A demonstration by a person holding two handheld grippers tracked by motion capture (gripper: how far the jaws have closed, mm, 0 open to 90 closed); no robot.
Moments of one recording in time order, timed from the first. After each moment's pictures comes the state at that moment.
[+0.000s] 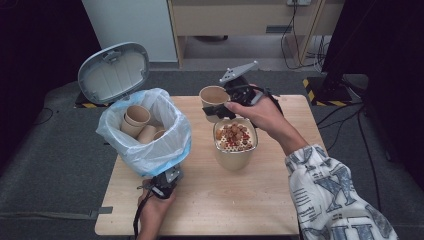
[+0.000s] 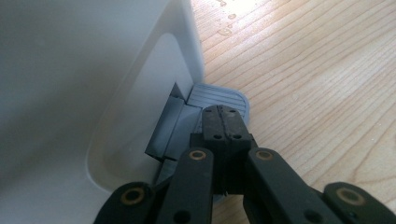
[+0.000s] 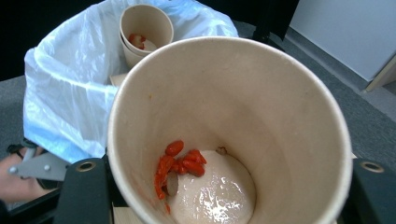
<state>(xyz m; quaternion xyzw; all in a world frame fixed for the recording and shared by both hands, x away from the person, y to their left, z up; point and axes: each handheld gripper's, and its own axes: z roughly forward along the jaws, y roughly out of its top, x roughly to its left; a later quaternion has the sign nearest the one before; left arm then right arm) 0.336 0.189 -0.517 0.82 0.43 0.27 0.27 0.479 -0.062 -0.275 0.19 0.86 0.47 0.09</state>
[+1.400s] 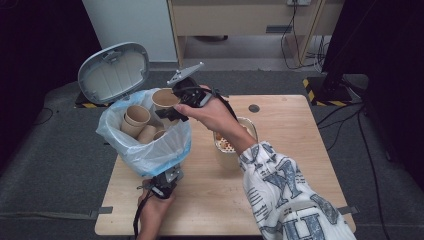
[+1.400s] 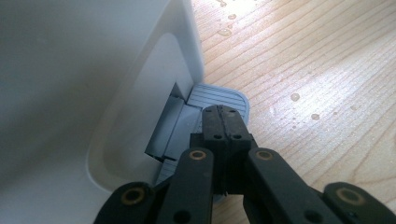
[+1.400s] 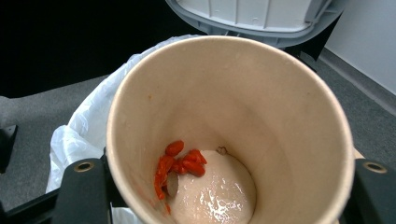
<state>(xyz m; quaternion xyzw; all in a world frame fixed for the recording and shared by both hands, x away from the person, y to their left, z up) 0.336 0.189 -0.517 0.81 0.44 0.27 0.28 0.472 0.053 -0.275 0.16 0.85 0.49 0.06</state>
